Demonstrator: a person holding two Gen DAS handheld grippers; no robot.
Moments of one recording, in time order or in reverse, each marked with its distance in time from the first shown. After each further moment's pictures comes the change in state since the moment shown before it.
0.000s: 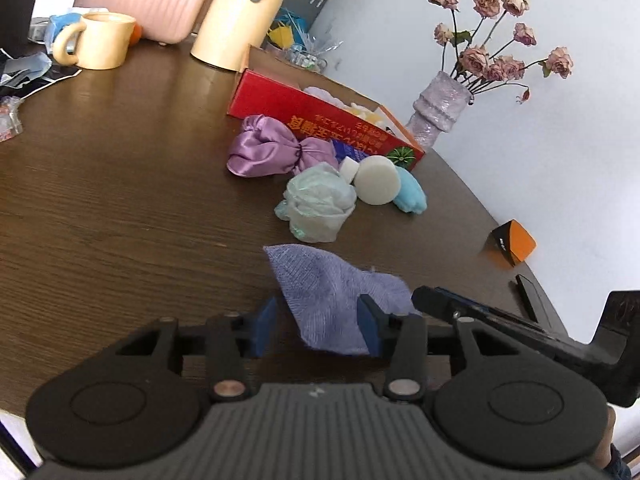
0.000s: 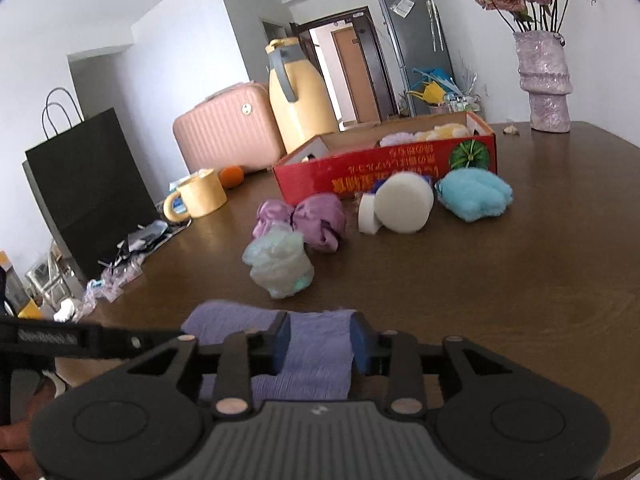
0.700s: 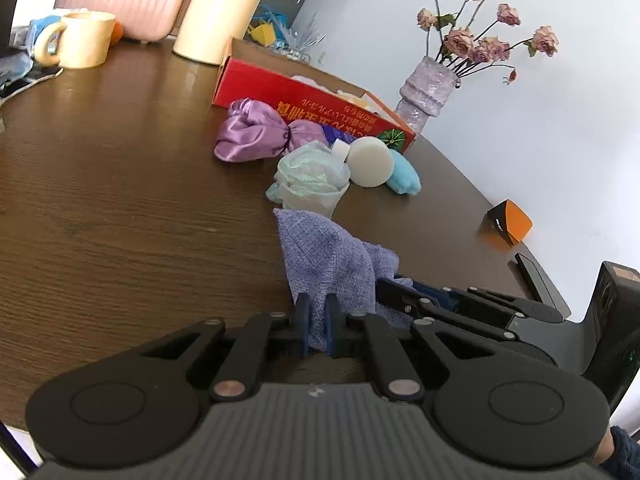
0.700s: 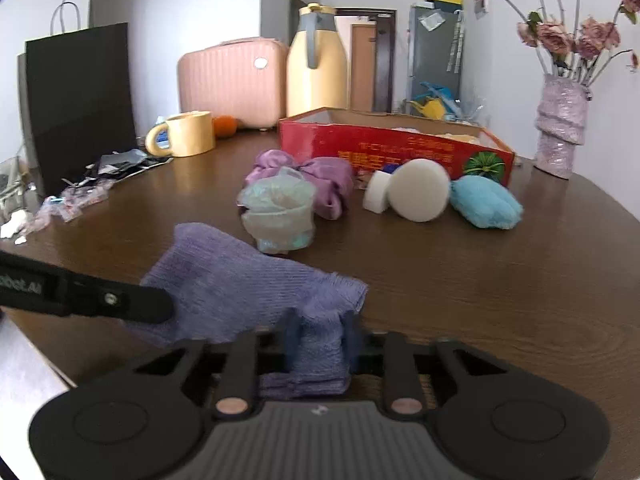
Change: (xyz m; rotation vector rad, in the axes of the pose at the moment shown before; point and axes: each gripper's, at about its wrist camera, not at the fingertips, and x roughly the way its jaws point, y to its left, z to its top) left arm 0.009 0.000 -0.013 0.074 -0.001 -0.032; right arm 0.037 0.039 -0.027 -0.248 0.046 -0.157
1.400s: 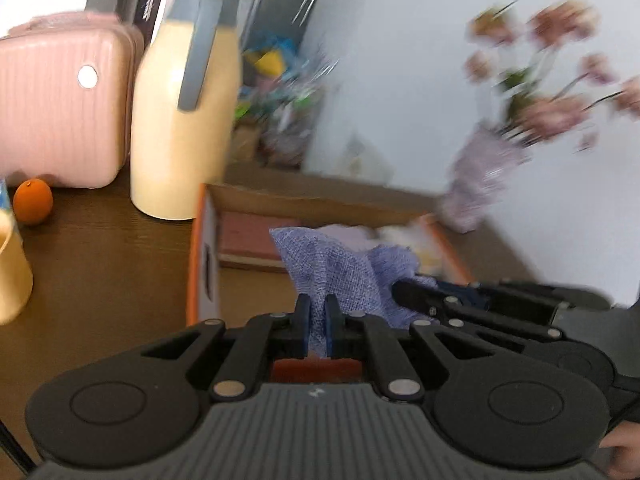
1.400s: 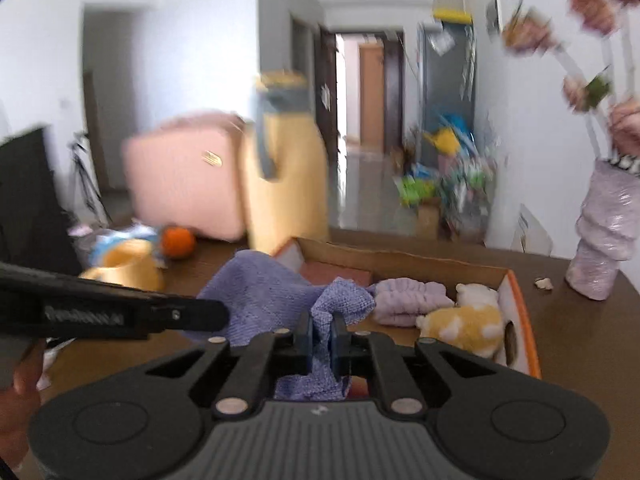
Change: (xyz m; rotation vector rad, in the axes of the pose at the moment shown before) left arm 0.177 0.000 0.298 0.091 0.009 0.147; right arm 0.118 -0.078 0.253 0.012 -0.058 0.053
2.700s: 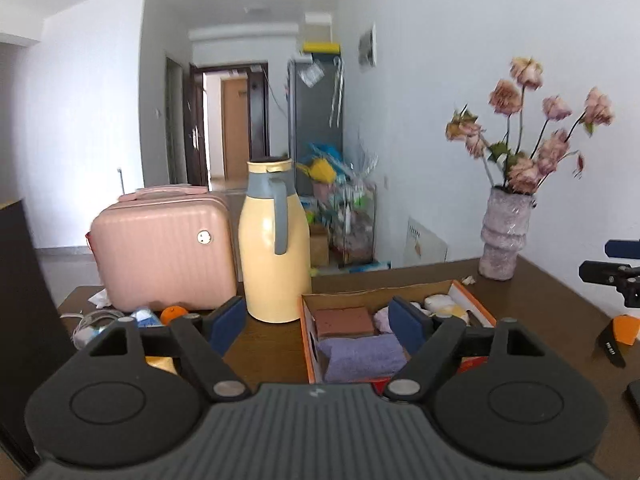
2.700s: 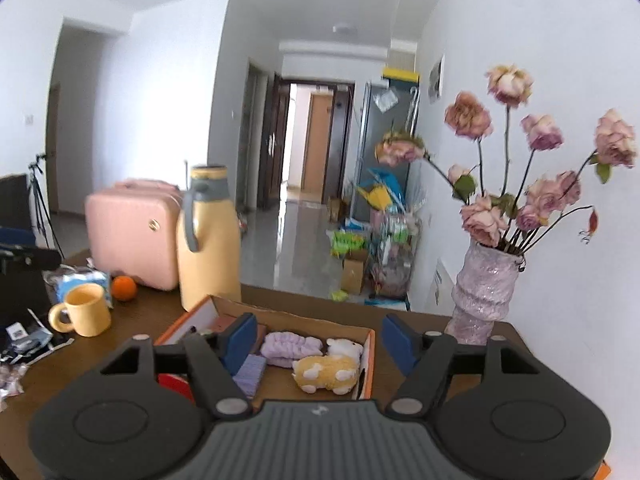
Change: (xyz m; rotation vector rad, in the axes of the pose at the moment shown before) left arm -0.224 -0.048 -0.049 0.181 -0.366 0.241; right arm -0.160 -0.059 0.030 -0.048 -0.154 -0.201
